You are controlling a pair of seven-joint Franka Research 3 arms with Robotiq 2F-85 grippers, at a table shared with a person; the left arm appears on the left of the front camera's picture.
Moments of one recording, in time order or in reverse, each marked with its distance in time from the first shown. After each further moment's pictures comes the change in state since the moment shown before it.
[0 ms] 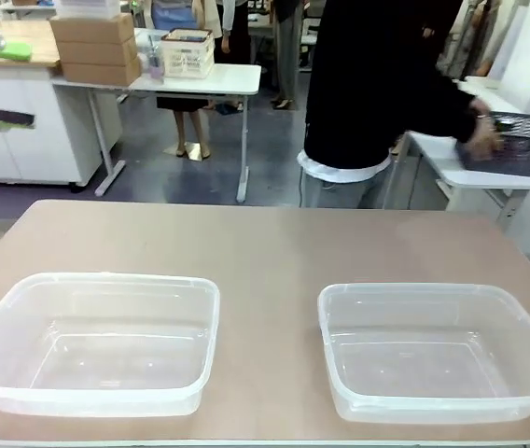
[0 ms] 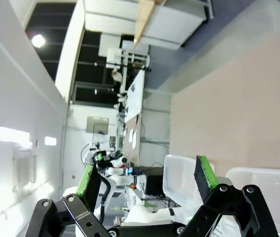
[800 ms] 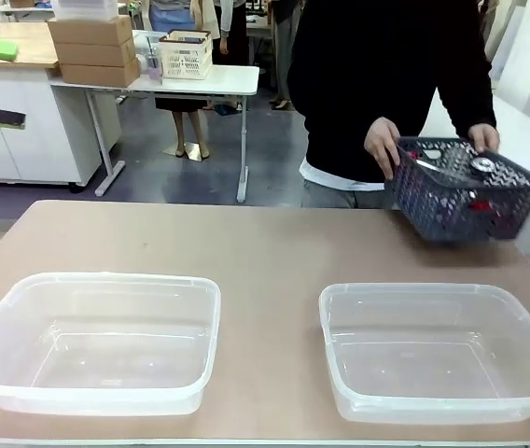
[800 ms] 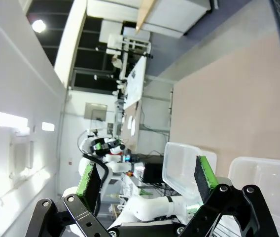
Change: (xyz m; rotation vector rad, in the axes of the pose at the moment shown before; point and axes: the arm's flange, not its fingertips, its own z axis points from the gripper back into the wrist) left arm -0.005 -0.012 0.003 0.003 0.059 -0.035; right arm -0.014 0.017 -0.008 -0.003 0.069 0.039
